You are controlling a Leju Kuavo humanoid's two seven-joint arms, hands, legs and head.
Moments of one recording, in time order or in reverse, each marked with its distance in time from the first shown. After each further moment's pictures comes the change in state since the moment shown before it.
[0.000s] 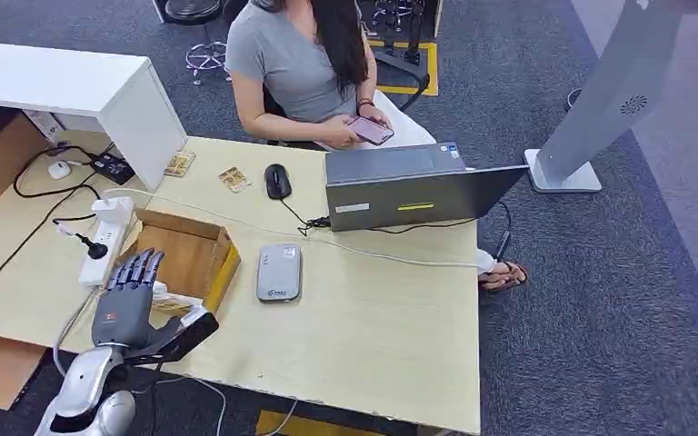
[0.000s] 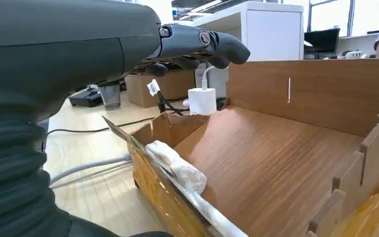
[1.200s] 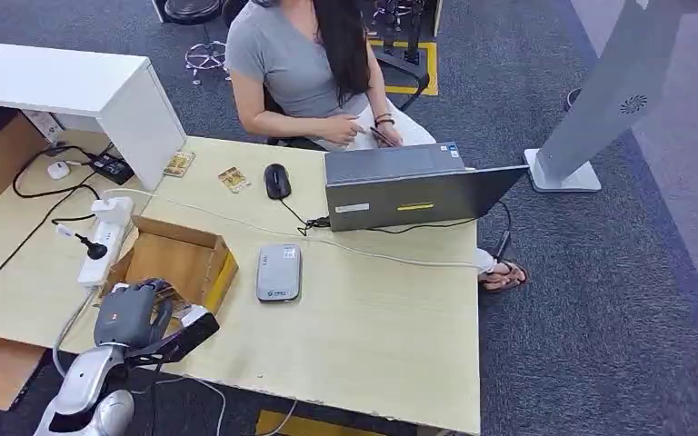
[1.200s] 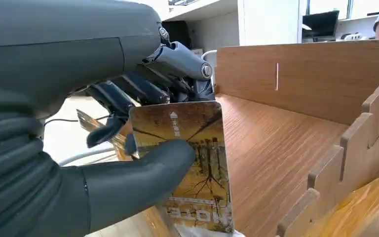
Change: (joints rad) left arm -0.001 0.004 -0.001 -0.003 0.039 -0.058 0.000; right arm 0.000 0.000 0.000 0.000 0.005 0.001 0.001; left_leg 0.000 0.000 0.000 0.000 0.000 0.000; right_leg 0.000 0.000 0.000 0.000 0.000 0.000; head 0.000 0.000
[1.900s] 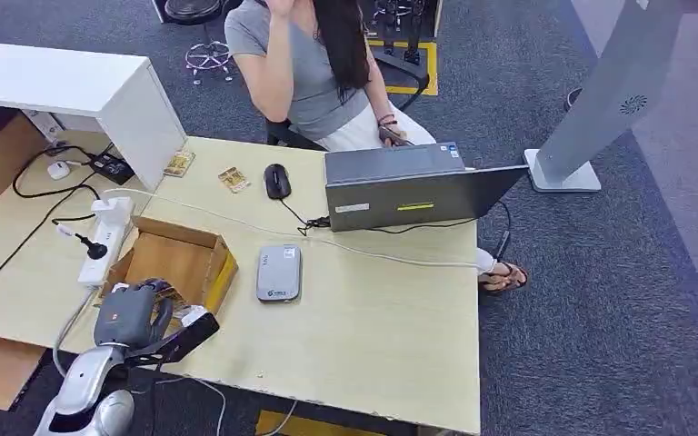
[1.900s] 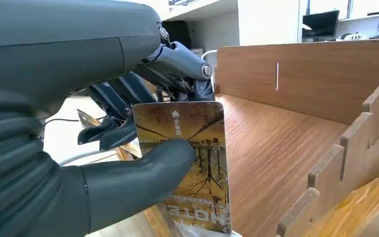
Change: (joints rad) left arm 0.000 0.000 0.000 0.000 0.000 0.000 0.000; right arm 0.000 0.000 0.000 0.000 0.000 0.000 0.000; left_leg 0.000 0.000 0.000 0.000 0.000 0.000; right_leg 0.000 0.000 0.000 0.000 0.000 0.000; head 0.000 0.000
